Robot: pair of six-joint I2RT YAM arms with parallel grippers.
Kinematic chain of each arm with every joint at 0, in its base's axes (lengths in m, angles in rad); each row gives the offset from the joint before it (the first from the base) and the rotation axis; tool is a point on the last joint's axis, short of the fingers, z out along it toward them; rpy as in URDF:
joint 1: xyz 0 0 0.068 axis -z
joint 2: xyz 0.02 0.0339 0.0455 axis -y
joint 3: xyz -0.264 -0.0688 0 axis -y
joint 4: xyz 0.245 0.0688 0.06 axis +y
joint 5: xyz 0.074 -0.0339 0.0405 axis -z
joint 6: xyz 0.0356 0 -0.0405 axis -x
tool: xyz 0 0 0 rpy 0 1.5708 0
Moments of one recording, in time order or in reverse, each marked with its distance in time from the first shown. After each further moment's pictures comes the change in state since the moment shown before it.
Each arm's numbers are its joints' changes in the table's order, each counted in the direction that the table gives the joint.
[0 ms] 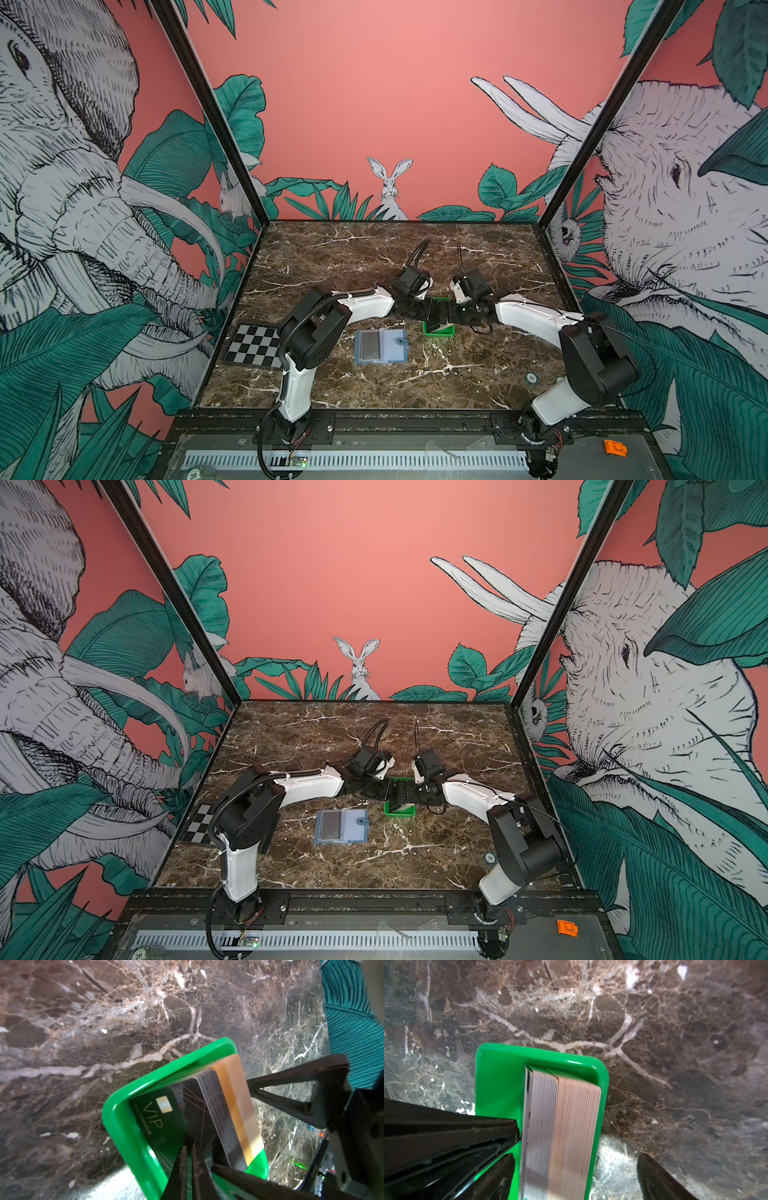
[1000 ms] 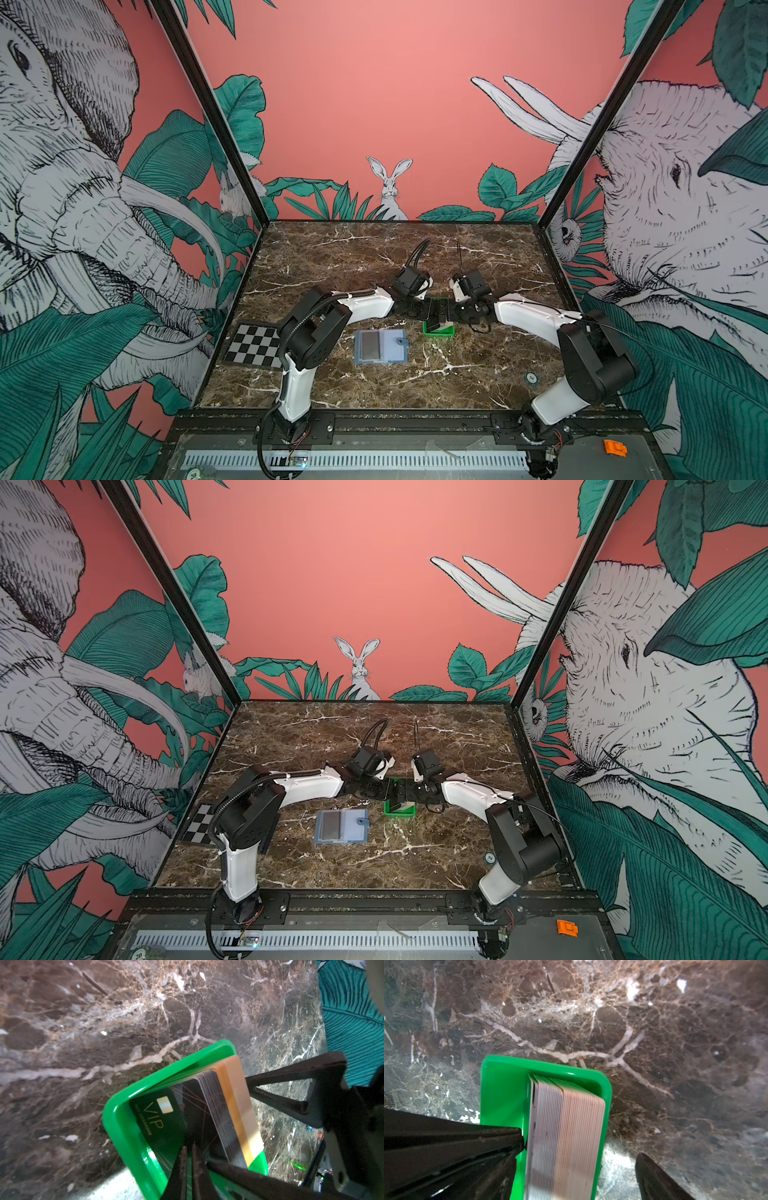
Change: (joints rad) left arm 0.000 0.000 -0.010 -0.022 0.004 0.008; right arm -0.006 -0.005 0.006 -0.031 0.001 -0.014
